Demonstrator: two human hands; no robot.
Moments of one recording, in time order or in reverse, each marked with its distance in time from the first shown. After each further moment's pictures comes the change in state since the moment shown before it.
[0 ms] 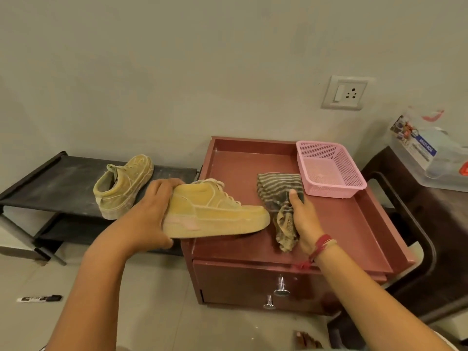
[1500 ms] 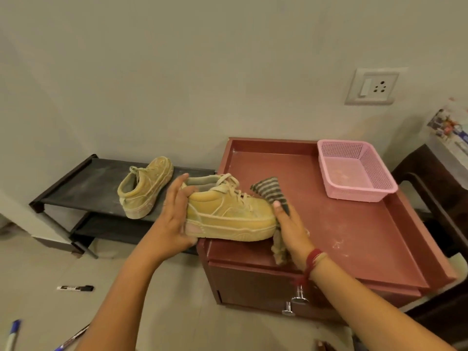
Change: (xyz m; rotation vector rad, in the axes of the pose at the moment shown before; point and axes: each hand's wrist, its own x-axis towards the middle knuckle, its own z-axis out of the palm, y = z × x) left_hand 0.012 -0.025 0.044 -0.078 0.340 0.239; right_hand -0.006 0.032 0.043 -0.047 -0.187 -0.111
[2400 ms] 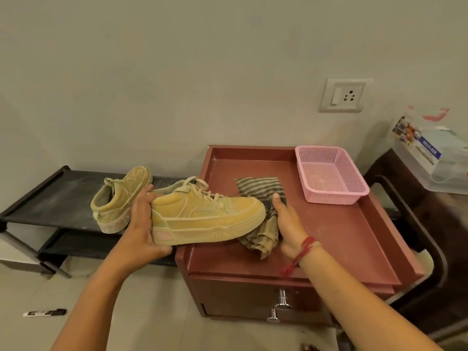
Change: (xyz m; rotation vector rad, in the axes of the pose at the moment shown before) left_hand 0.002 -0.006 -0.007 -0.210 -0.007 -0.194; right_hand 0.020 -0.026 -0.025 0.318 0.101 0.226
